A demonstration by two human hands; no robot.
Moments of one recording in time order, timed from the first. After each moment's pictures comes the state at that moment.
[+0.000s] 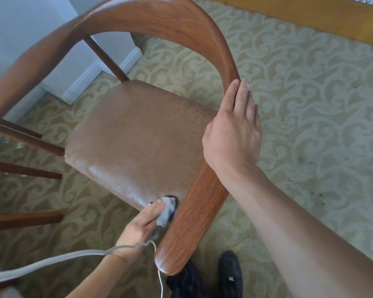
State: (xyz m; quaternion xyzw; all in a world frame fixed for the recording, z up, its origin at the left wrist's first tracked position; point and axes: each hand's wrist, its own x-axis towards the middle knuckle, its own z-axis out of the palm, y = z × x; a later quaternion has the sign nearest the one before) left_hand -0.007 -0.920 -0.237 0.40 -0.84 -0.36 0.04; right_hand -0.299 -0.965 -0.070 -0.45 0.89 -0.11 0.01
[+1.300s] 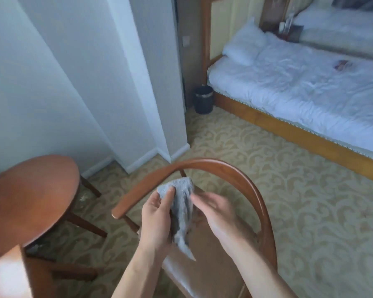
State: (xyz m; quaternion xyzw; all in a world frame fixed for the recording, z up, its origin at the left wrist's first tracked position) left_hand -0.052 -1.095 0.207 0.50 -0.35 -0.63 0.48; right_hand -0.193 -1.069 0.218 -0.30 0.59 -0.49 0.57
